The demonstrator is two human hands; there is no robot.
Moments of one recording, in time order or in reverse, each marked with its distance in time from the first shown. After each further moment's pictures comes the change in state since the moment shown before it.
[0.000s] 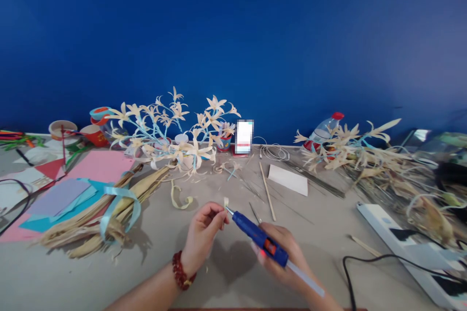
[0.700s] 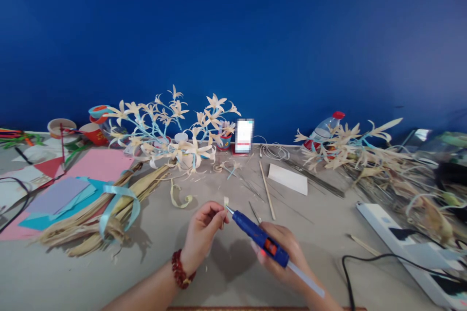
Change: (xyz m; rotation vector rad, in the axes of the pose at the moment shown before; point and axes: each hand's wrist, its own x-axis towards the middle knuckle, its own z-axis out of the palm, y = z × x) left_hand 0.001 -0.002 -0.001 0.008 -0.011 0.000; right_hand 0.000 0.000 0.000 -0.032 0.029 -0.001
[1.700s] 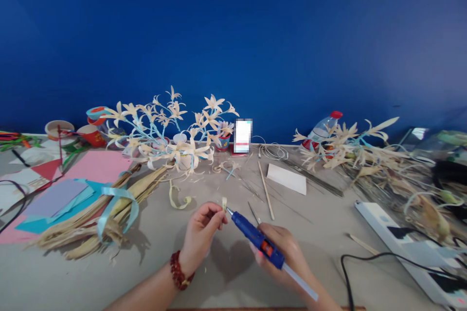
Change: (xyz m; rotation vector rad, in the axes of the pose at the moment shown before) left_hand 0.000 0.000 -0.001 0.015 0.012 -0.005; right_hand 0.000 0.002 -0.001 -0.077 -0.074 -0.014
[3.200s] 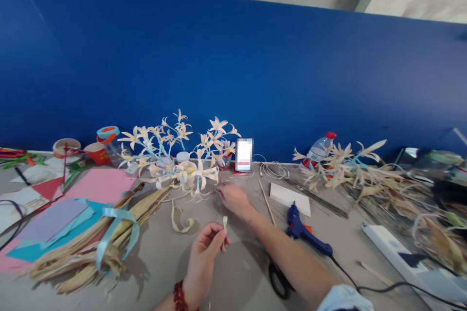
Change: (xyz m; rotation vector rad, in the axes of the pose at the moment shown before) left_hand 0.006 -0.014 -0.002 -0.169 0.051 -0.042; right_hand 0.175 0.040 0.069 -0.354 -0.227 0.132
